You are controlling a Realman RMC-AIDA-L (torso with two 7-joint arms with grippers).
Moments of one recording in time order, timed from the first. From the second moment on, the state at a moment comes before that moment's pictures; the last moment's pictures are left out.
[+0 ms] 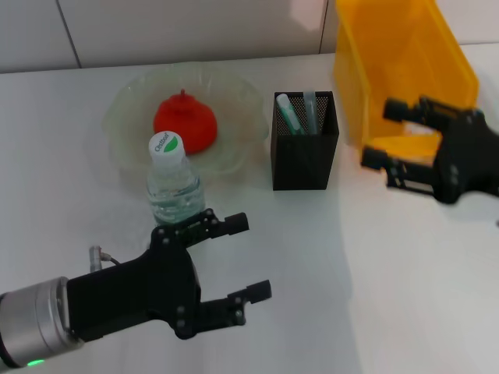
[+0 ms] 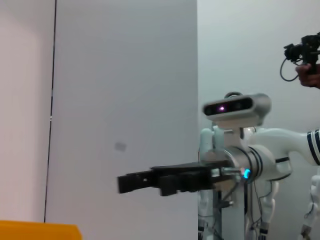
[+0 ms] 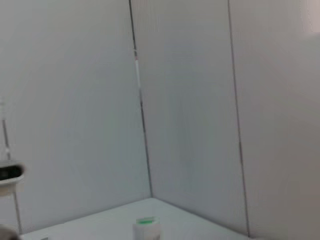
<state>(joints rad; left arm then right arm) -0.40 -2.05 1.59 0.33 1.00 1.68 -0.72 0.02 2.08 -1.13 -1.20 -1.39 -1.47 1.41</state>
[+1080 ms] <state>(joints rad) -0.42 -1.99 1.58 0.30 1.08 1.65 -0.84 0.21 2.08 -1.04 -0.67 -1.55 -1.75 0.96</state>
